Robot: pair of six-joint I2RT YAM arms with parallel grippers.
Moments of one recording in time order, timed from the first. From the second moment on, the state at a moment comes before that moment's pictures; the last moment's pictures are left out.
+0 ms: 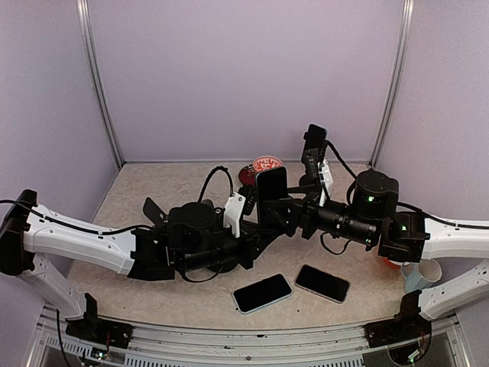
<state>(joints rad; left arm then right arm) -1.27 1.52 0.92 0.40 -0.21 -0.40 1.12 1.10 0.80 0.23 0.10 0.32</state>
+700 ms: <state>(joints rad) -1.24 1.33 0.72 0.47 0.02 -0.28 1.07 0.95 0.86 0.07 -0.01 0.21</state>
